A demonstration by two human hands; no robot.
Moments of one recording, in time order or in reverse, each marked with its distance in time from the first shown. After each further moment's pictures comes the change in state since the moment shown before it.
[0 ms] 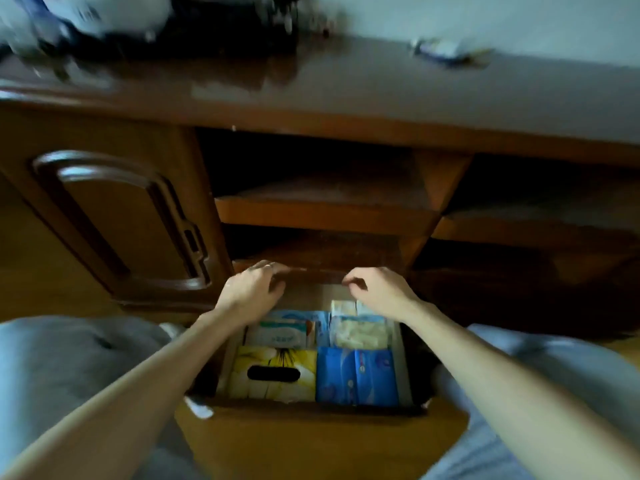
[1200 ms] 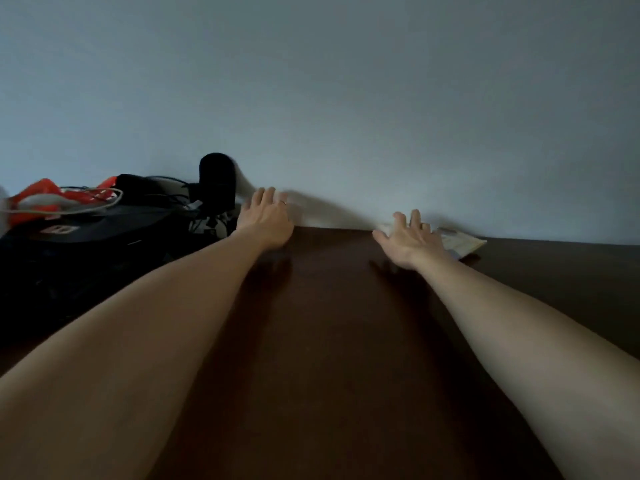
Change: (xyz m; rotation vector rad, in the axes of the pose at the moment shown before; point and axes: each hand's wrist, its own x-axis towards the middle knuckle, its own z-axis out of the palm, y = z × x) left_hand 0.567 0.129 -0.251 0.179 0.366 0.088; right_hand 0.418 0.114 -0.398 -0.266 0.468 0.408
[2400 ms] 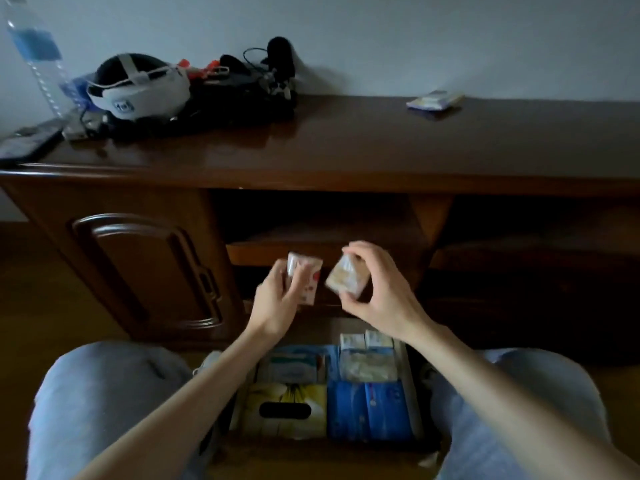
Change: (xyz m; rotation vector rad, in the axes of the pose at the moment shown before) left_hand -0.605 0.021 -0.033 -0.950 0.002 -0.311; right_hand -0.572 0.002 0.049 0.767 0.051 -0.636
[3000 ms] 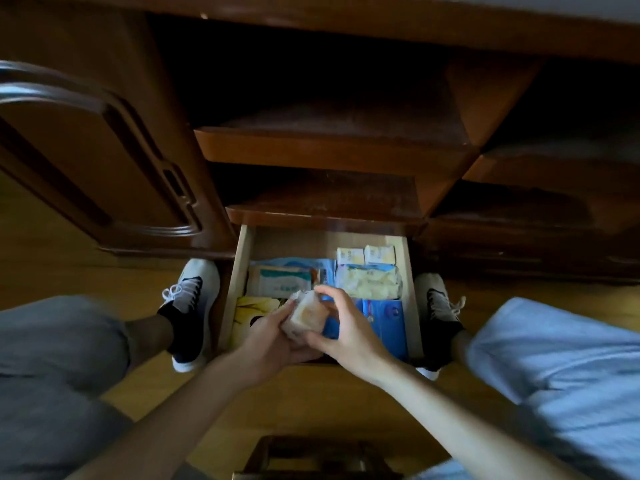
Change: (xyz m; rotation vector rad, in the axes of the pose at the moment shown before) left_hand -0.101 -0.149 0.031 -0.804 -0.273 -1.174; right_hand -0.151 0.016 0.150 0.396 -0.391 0.623
